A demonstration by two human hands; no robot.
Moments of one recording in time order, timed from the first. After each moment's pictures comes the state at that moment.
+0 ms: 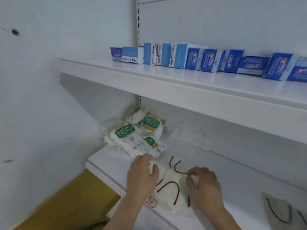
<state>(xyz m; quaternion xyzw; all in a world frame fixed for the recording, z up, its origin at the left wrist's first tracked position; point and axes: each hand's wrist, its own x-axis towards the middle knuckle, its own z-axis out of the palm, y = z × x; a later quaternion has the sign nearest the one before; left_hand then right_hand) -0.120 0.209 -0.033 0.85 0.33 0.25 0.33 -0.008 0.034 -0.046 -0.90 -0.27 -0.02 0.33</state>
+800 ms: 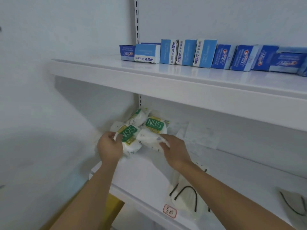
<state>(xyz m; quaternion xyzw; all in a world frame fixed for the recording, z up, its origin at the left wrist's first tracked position) -0.107 0.389 -0.001 0.70 0.45 0.41 0.38 0.009 0.192 0.008 -0.83 -0.36 0.01 0.42</state>
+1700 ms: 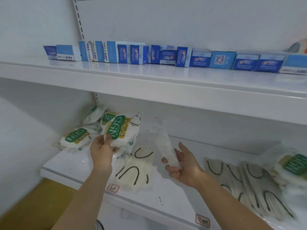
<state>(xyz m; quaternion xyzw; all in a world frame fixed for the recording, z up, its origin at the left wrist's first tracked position) -0.081 0.197 0.011 0.51 0.31 0.41 0.70 0.024 -0.052 -0.010 -0.46 -0.04 0.47 0.75</state>
